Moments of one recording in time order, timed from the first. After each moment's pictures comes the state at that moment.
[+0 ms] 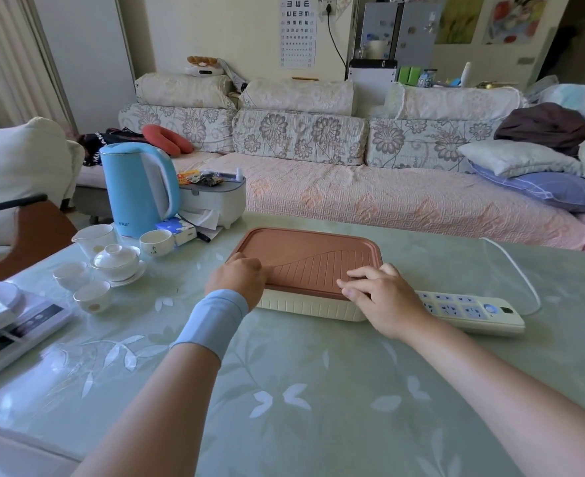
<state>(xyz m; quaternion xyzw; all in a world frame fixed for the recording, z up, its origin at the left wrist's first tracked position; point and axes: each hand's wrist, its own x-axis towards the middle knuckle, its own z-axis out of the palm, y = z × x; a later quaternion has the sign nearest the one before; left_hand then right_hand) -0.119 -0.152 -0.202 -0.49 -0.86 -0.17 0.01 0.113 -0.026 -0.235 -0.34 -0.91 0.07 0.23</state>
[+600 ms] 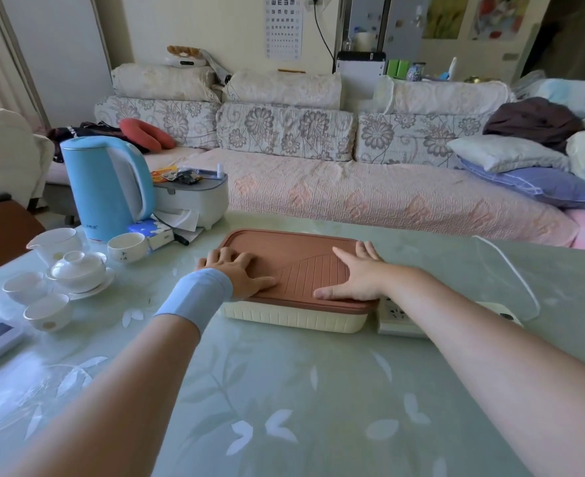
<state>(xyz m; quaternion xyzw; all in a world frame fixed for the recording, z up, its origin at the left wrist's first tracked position) -0.145 -0.096 -0.207 -0.51 -0.86 0.01 -0.07 0.074 0.027 -0.195 -0.46 -0.87 0.17 -0.08</state>
